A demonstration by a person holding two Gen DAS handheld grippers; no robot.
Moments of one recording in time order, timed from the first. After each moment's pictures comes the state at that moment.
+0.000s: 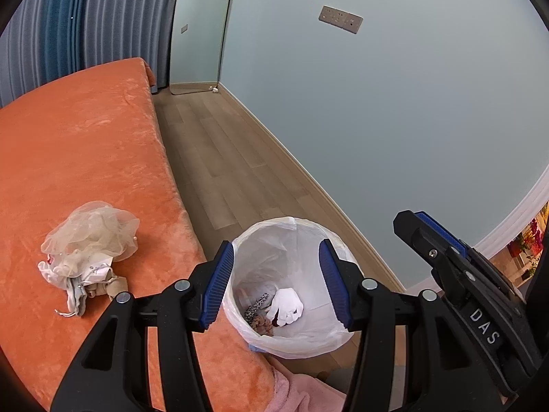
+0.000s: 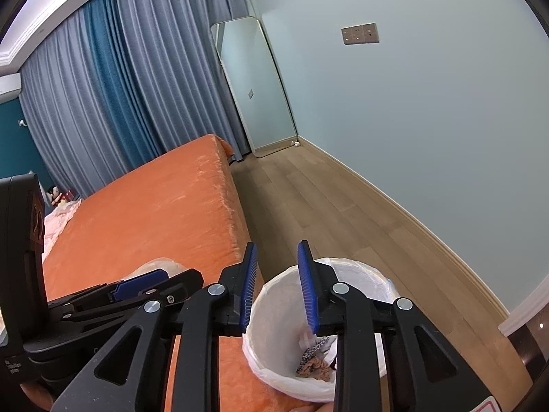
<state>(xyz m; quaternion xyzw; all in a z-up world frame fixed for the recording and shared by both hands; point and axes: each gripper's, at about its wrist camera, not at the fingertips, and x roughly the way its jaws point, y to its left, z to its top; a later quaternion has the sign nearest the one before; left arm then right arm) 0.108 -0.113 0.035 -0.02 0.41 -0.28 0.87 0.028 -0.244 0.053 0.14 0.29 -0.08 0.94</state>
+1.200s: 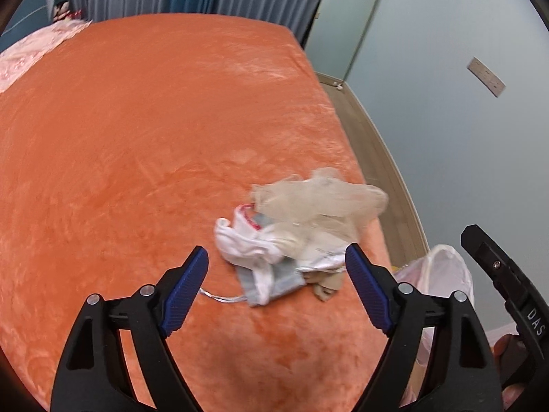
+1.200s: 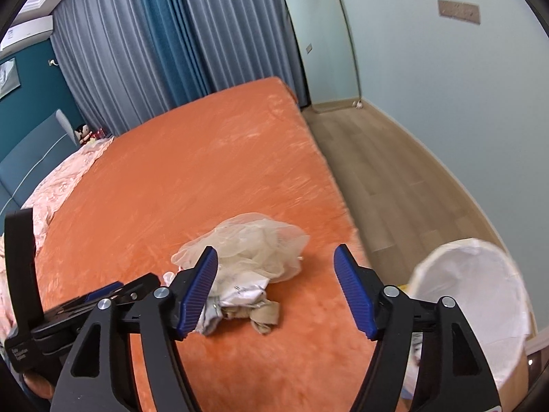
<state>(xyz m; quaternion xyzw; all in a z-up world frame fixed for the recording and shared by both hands) 0.189 0.147 -0.062 -0.13 0.47 -0.07 0.87 0.162 -0.063 -0.027 0.10 0.38 0.02 0.92</state>
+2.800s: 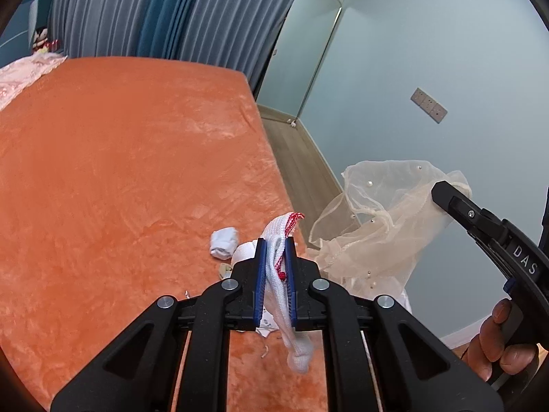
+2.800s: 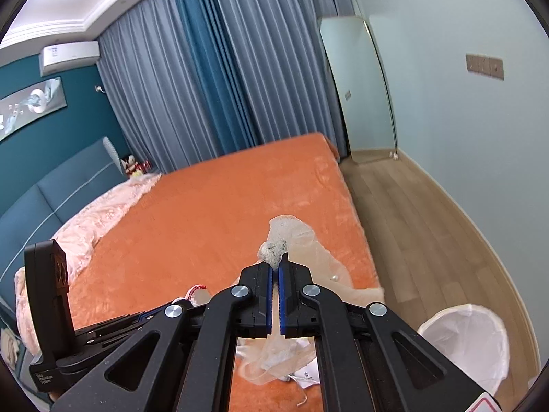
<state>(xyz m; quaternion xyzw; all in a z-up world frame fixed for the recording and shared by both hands) 0.130 0.140 0.080 -0.14 0.38 -0.15 0.90 0.108 -0.069 0.138 0.11 0.27 0.10 0.95</state>
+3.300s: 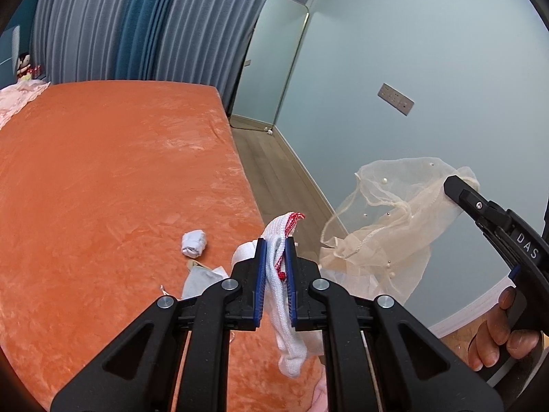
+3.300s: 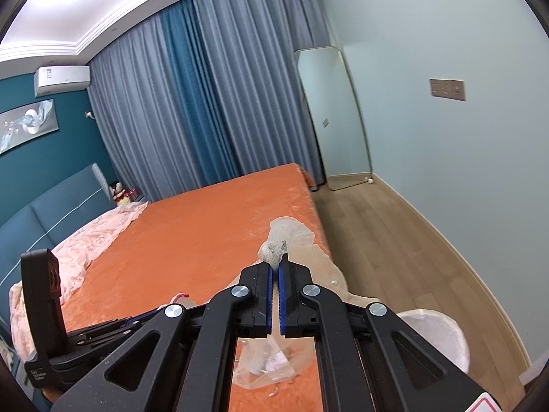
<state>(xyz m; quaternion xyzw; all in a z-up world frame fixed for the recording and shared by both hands) 0.070 0.087 0.128 -0.11 0.35 -0.19 0.91 0.038 -0.141 0.181 0.12 0.22 0.05 0.97</state>
